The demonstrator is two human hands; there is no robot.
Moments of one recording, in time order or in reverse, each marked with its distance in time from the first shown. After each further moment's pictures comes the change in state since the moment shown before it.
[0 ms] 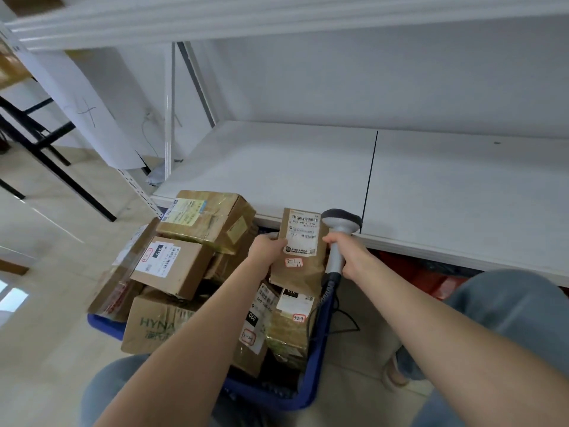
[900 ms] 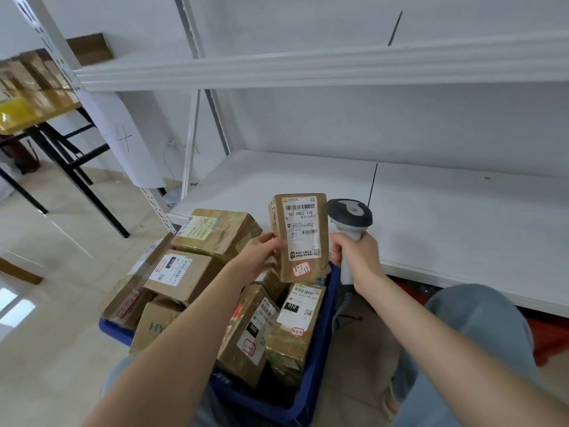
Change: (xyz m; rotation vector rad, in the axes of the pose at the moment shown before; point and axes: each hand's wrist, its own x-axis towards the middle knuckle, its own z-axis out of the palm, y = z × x) left_hand -0.035 0.009 -0.043 -0.350 -0.306 0.225; right_hand -0.088 -0.027 -0.014 -0.087 0.003 -0.469
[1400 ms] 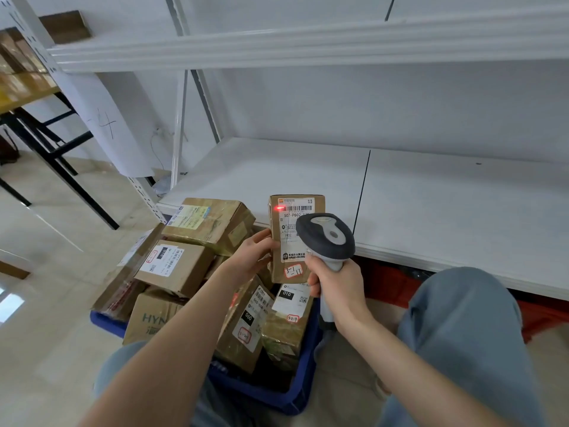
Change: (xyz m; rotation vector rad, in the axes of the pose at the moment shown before) left_hand -0.001 -0.025 0.002 -0.064 -0.072 0.025; right_hand -0.081 0.020 0.013 -0.030 -0.039 -0.027
